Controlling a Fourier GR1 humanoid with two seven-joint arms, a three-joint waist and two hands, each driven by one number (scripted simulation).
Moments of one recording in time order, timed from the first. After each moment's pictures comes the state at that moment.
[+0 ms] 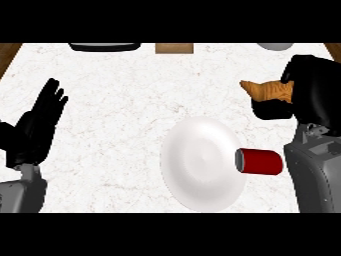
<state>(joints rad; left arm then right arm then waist) -0.17 0.17 0.10 -1.59 0.11 0.07 0.24 -0.52 -0.12 0.03 -1.77 1.43 0.38 0.69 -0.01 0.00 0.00</state>
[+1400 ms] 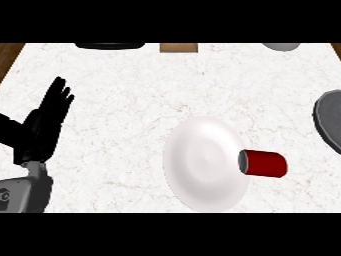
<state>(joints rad) -0.19 0.15 0.10 -1.57 0.09 0.05 0.23 -0.47 -0.53 -0.55 -0.91 1.01 -0.24 -0.05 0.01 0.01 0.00</state>
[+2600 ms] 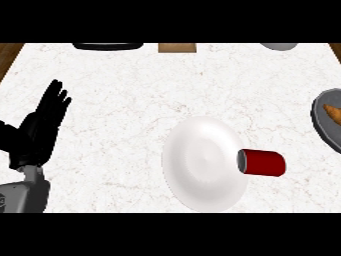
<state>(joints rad) -0.16 0.15 0.11 -1.60 0.09 0.05 0.24 -0.56 -0.68 -0.89 -0.35 0.63 -0.22 -0.44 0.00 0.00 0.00</state>
